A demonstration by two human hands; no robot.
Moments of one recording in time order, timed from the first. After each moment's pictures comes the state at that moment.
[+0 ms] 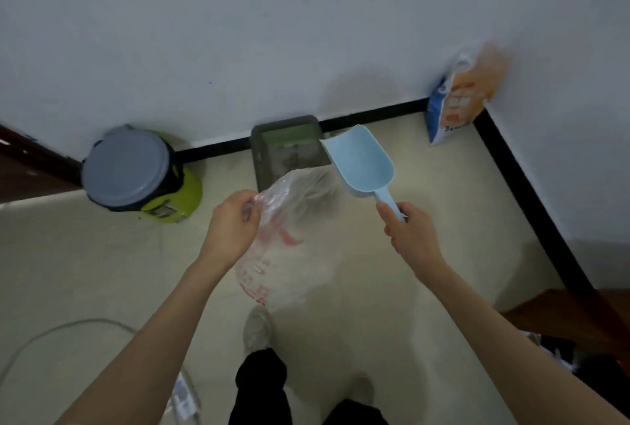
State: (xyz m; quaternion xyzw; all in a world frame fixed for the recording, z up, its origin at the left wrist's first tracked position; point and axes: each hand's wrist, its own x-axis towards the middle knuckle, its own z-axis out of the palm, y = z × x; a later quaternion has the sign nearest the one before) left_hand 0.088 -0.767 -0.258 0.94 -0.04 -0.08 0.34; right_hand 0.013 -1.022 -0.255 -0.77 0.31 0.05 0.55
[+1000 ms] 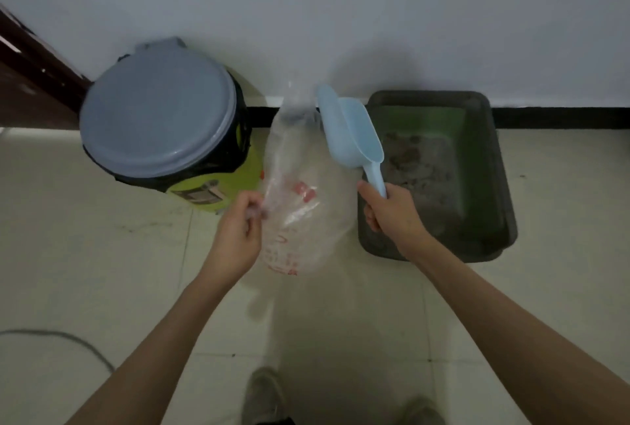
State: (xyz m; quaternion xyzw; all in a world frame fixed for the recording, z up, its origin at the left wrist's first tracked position) left_hand 0.240 -0.544 -0.614 0.90 0.06 -0.01 0.44; right_hand 0.286 -0.765 -0.610 -0.74 0.20 0.19 0.61
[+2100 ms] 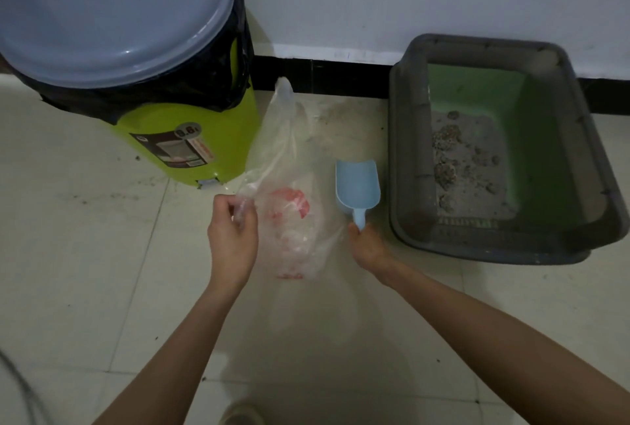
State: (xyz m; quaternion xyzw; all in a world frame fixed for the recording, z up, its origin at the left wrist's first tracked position) left_hand 0.222 -0.530 -0.804 0.81 0.24 0.13 0.51; right_hand 0.261 -0.723 -0.865 -0.84 0.21 0.31 0.40
